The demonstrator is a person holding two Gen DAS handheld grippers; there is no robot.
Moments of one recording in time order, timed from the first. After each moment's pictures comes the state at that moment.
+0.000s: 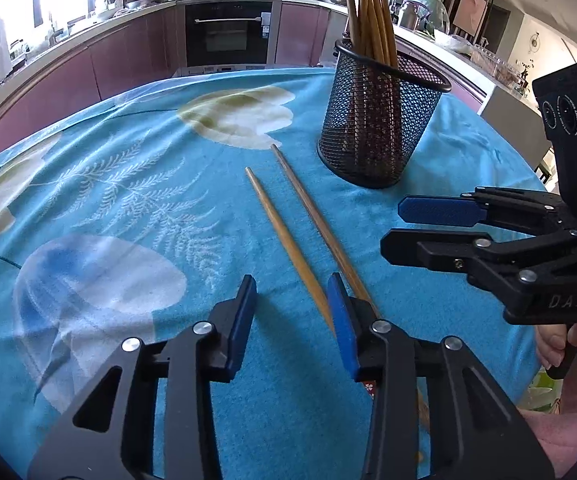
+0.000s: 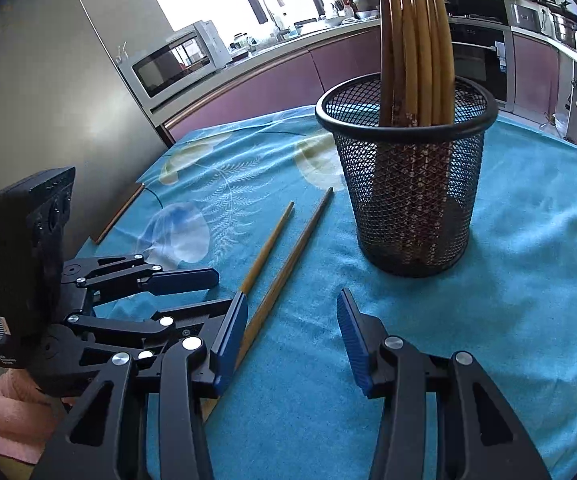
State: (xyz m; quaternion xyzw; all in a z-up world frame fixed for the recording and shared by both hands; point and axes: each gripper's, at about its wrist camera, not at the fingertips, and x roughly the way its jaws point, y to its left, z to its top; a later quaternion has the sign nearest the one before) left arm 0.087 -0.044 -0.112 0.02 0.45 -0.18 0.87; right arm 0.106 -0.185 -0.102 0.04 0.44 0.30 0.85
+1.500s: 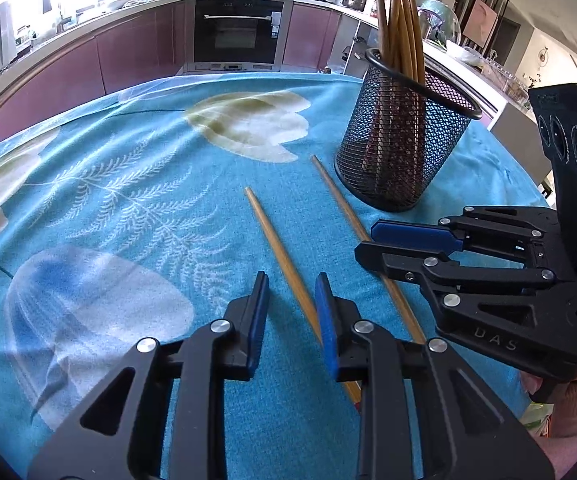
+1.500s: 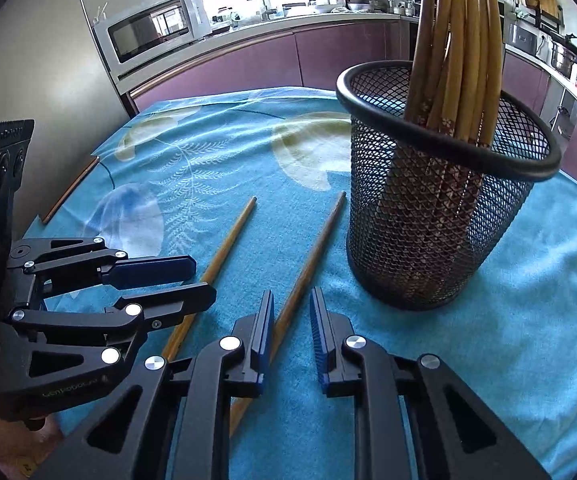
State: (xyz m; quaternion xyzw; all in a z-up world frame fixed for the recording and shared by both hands) left arm 0.111 -0.039 -0.121 -0.01 0.46 -0.16 0.87; right arm 0.125 -0.158 -0.112 -0.02 0.45 0.25 0.85
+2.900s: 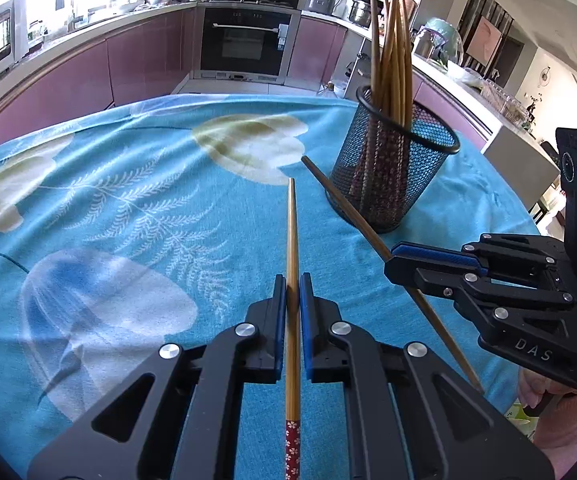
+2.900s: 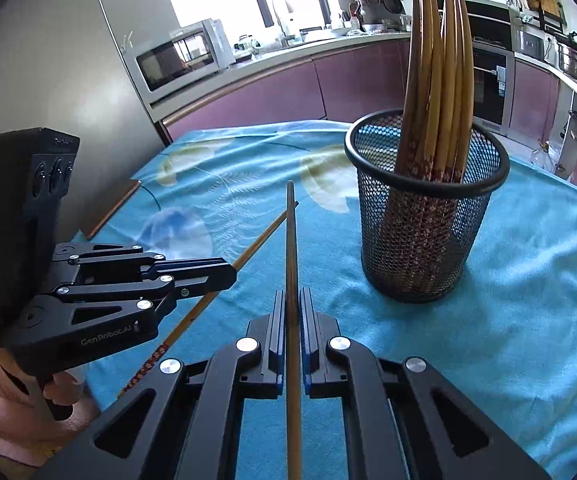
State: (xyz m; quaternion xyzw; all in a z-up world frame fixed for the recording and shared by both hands) left arm 0.097 -0.035 -0.094 -0.03 0.44 -0.16 0.88; right arm 0.095 -0.180 -0.079 0.01 0.40 0.30 0.86
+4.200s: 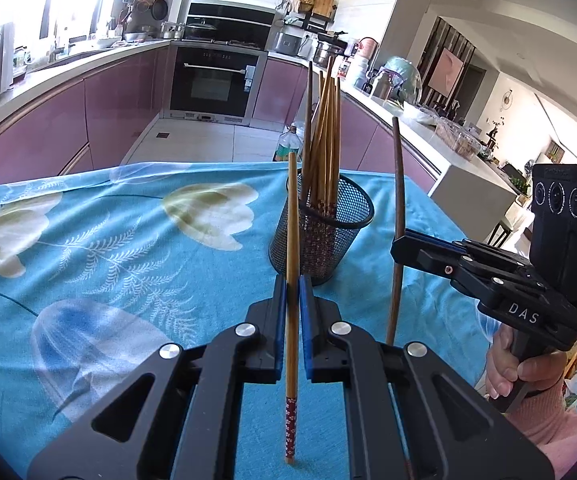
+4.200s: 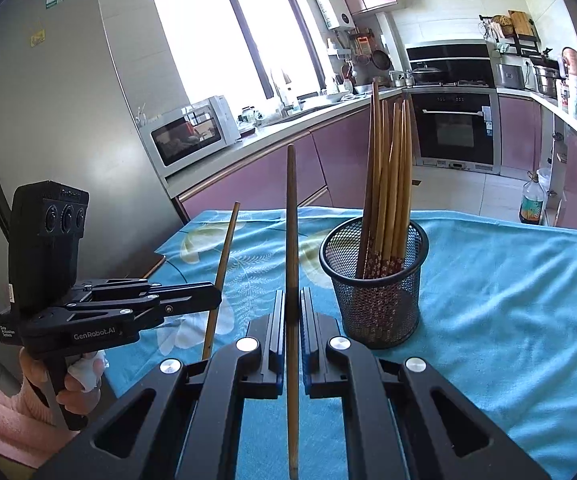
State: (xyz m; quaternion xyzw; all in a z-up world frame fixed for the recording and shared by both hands) left arm 0.068 -0.035 -0.022 -0.06 0.36 -0.22 0.90; right arm 0.072 -0.227 -0.021 0.07 0.30 0.30 0.90
